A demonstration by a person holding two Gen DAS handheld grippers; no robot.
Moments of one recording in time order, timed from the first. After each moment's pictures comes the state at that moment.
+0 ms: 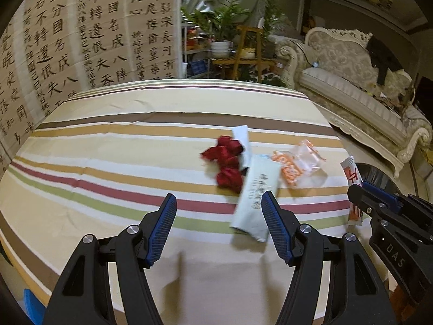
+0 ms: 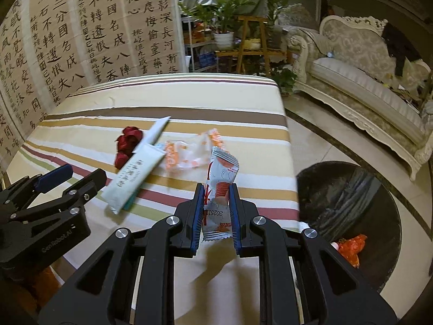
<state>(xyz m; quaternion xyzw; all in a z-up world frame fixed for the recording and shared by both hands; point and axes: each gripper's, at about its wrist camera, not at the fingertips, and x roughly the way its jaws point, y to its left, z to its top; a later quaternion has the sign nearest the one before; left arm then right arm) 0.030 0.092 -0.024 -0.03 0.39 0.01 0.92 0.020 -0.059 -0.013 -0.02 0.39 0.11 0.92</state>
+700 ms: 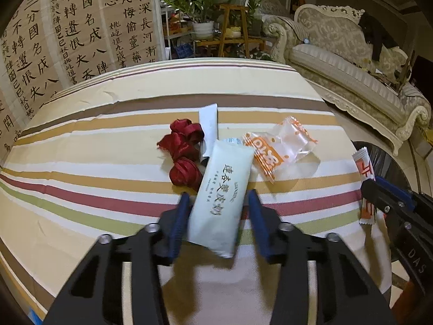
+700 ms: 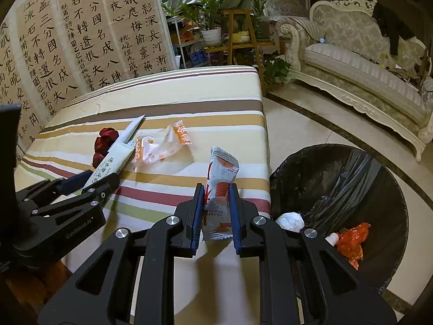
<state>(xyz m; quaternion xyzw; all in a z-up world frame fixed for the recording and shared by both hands) 0.056 0.065 -0.046 0.00 0.43 -0.01 0.90 0.026 -0.101 -0.030 0.02 0.40 0.11 0.91</state>
